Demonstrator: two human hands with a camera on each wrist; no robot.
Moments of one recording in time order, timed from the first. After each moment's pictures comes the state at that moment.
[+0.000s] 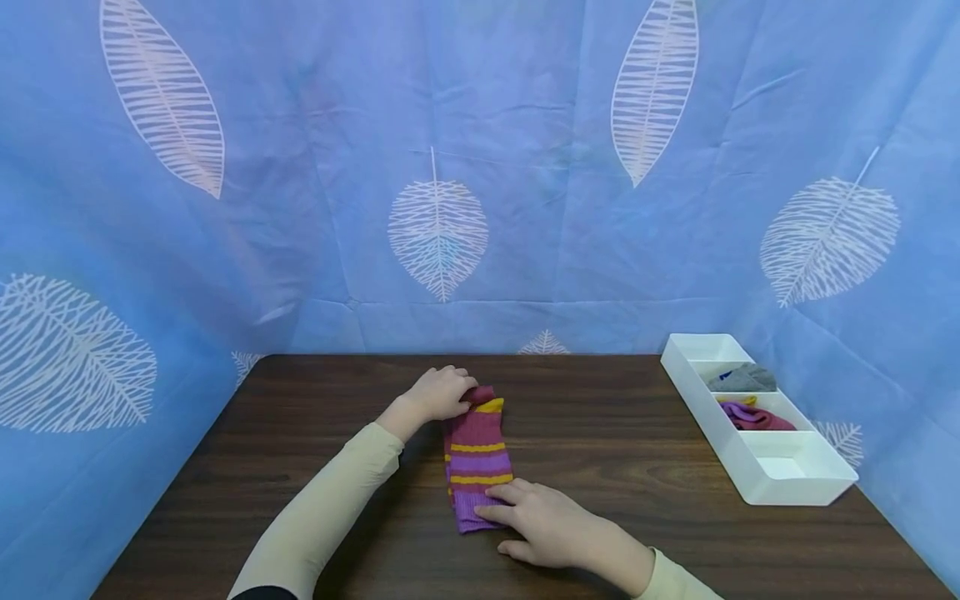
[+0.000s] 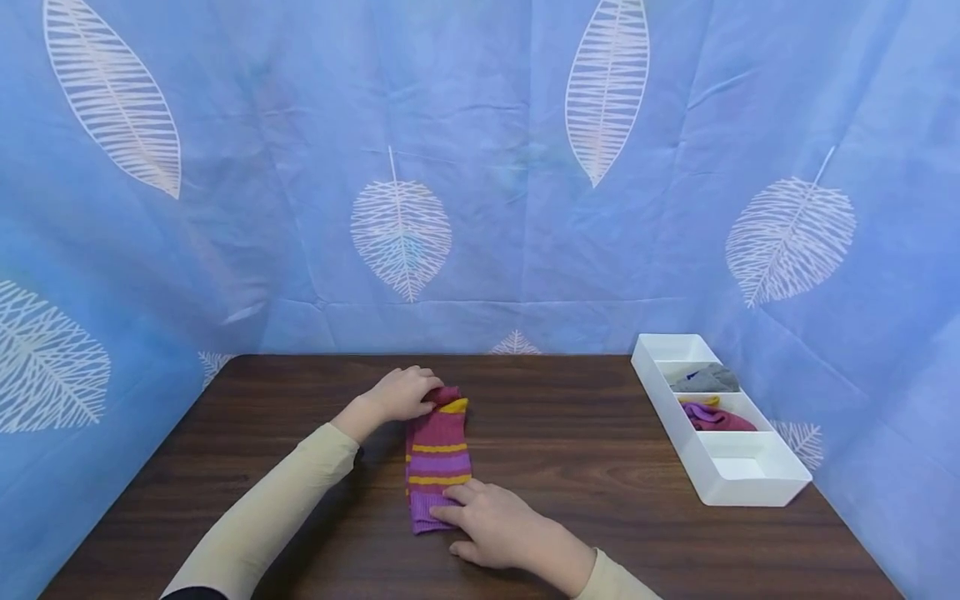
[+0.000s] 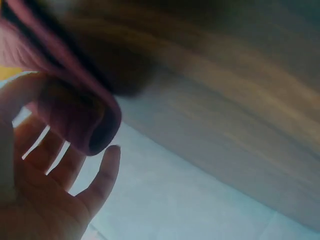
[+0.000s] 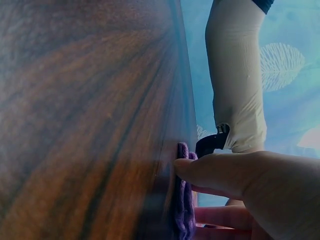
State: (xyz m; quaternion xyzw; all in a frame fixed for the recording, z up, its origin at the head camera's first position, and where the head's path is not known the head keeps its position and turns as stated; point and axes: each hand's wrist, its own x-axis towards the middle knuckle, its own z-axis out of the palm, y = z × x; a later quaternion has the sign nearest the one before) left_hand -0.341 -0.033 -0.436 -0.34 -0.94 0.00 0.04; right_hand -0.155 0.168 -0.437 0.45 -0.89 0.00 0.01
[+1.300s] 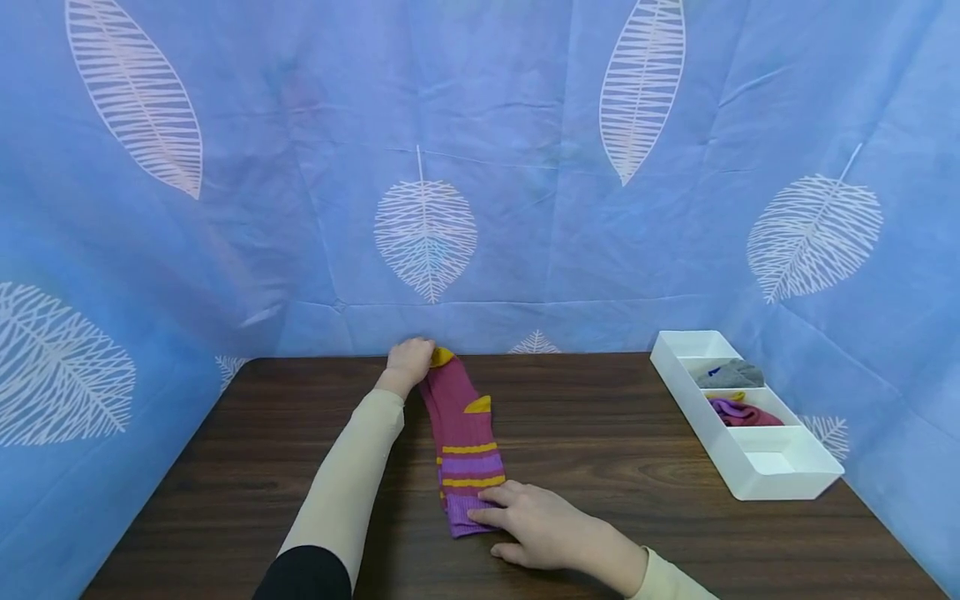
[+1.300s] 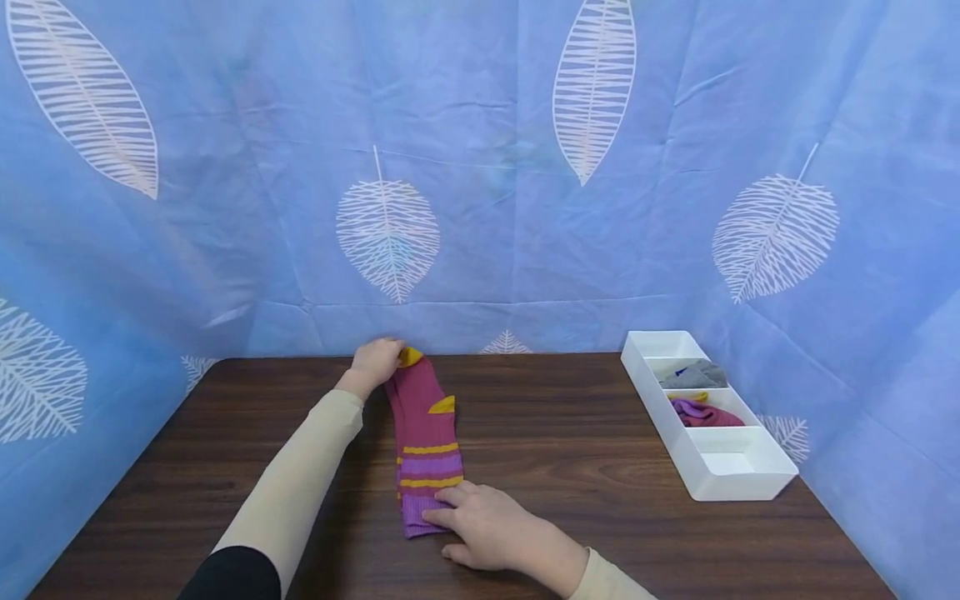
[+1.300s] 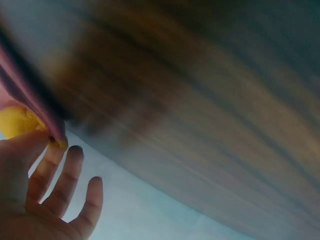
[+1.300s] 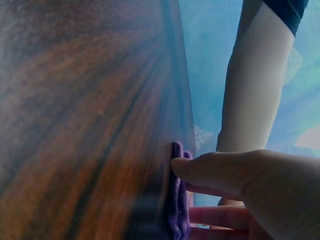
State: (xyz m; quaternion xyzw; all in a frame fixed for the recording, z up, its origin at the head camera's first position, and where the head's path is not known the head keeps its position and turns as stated) left_hand -0.416 -0.051 -0.440 -0.16 -0.99 -0.03 0.04; right_hand -0.156 0.169 -0.433 0.45 -0.89 0.00 0.00
